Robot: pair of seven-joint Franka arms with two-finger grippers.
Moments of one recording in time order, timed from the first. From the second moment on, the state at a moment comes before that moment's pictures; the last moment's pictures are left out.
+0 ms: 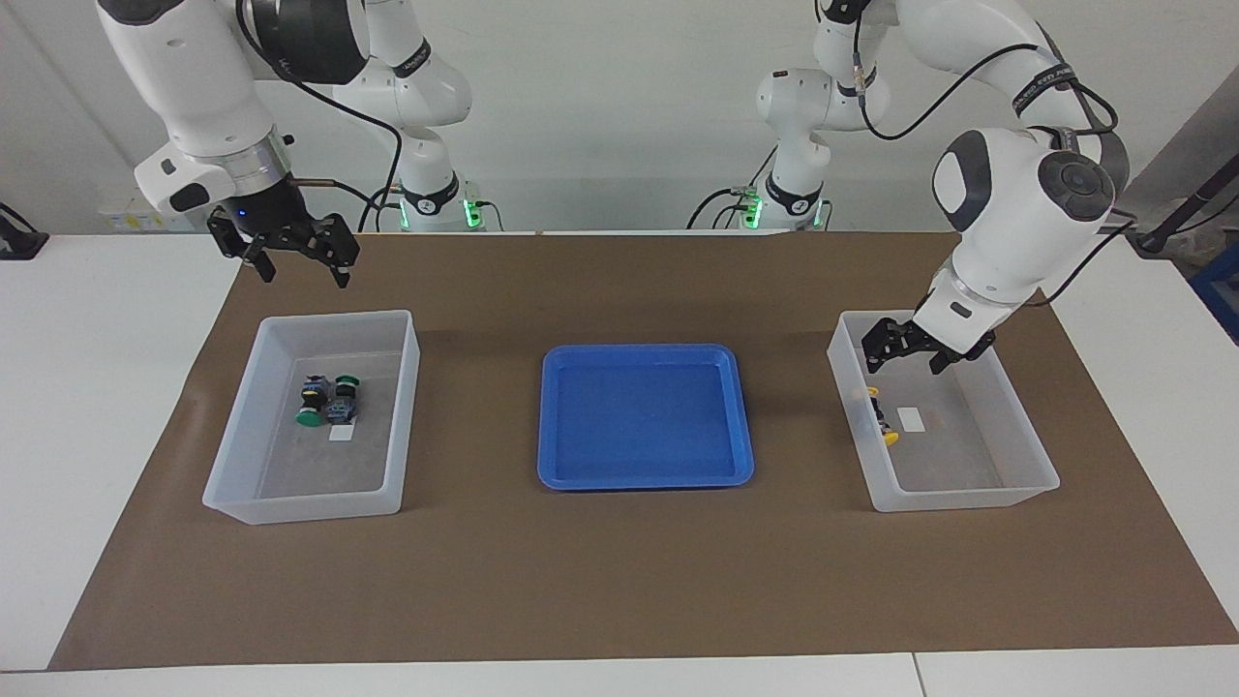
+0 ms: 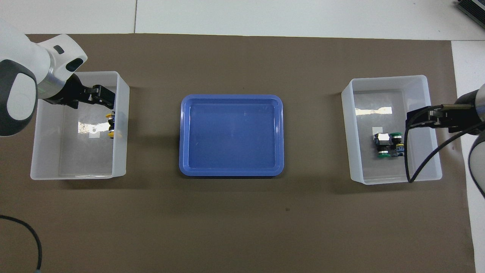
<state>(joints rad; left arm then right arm) -0.18 0.24 0.07 -1.56 -0.06 1.77 -0.01 0.01 -0.04 0.00 -1.69 -0.03 1.66 0.12</state>
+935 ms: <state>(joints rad) -0.17 0.15 0.09 -1.54 -0.03 1.74 -0.01 0.01 -0.04 0.00 -1.69 -0.03 1.66 0.12</state>
